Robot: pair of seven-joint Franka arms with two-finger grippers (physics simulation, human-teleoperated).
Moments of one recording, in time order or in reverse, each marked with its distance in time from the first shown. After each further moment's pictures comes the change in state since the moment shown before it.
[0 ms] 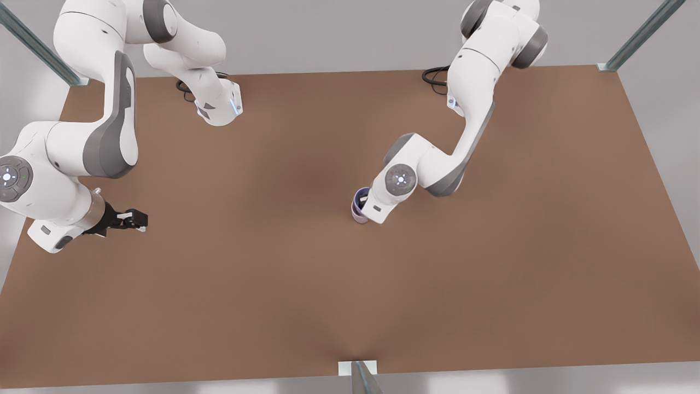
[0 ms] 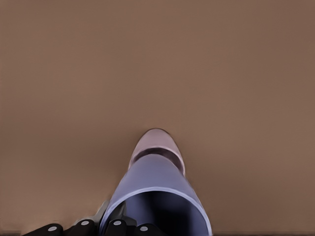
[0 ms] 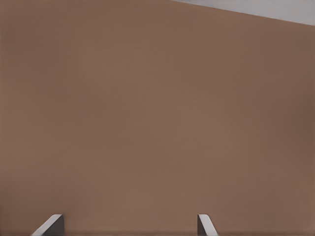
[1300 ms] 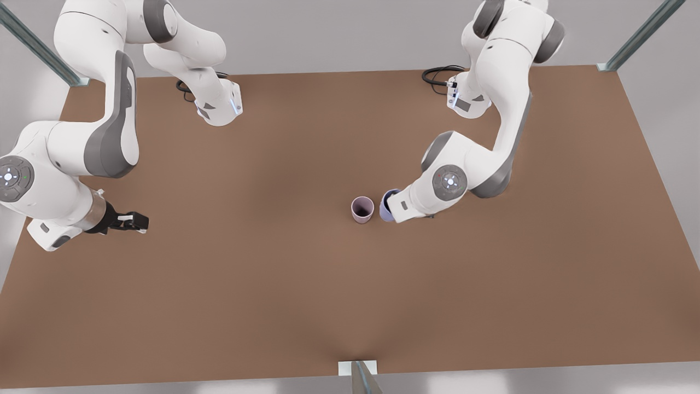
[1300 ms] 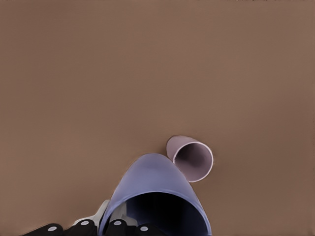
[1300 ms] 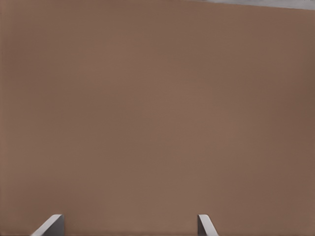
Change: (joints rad) left arm 0.099 -0.030 0.019 0.127 0.019 -0.113 0.713; right arm 0.002 0.000 0.002 0.001 -0.001 -0.002 0.102
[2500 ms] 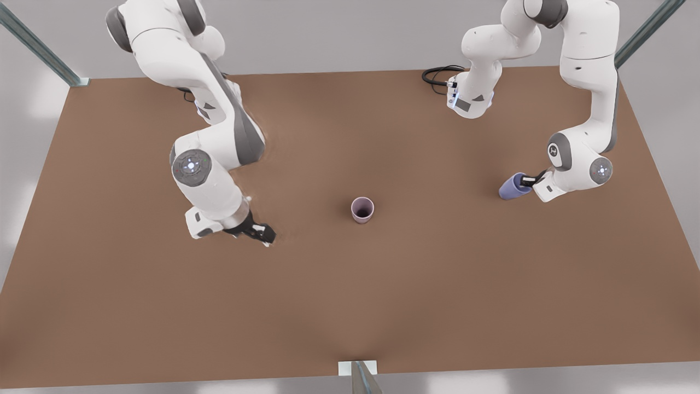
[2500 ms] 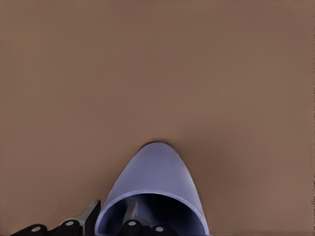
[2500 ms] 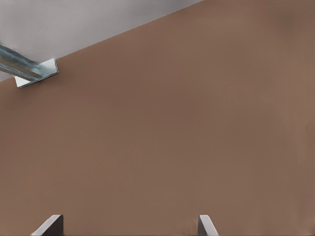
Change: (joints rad) left arm 0.442 -0.310 0.399 -1.014 0.048 0.511 0.647; right arm 0.274 0.022 0.067 -0.130 0.068 0.352 0.727
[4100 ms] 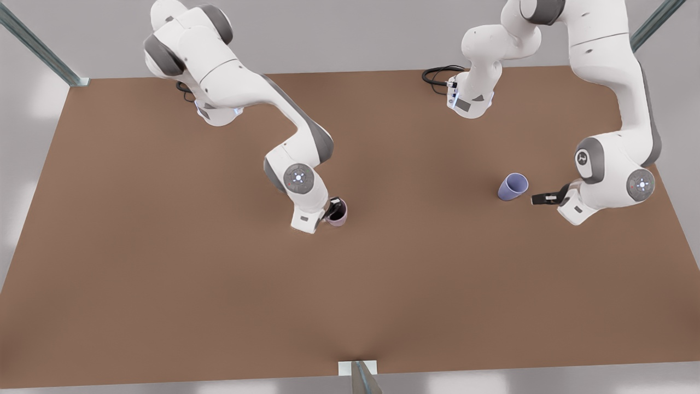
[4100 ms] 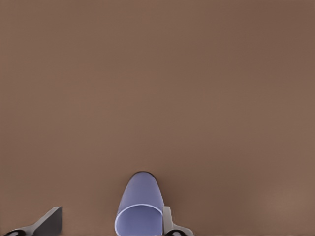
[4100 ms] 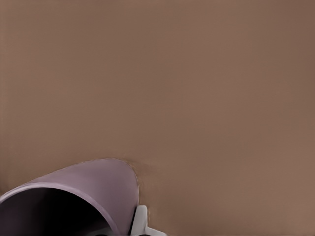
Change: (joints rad) left arm -0.010 0.023 -0.072 0.403 0.011 -0.339 -0.302; right arm 0.240 0.242 0.141 -0.057 0.064 0.167 -0.448
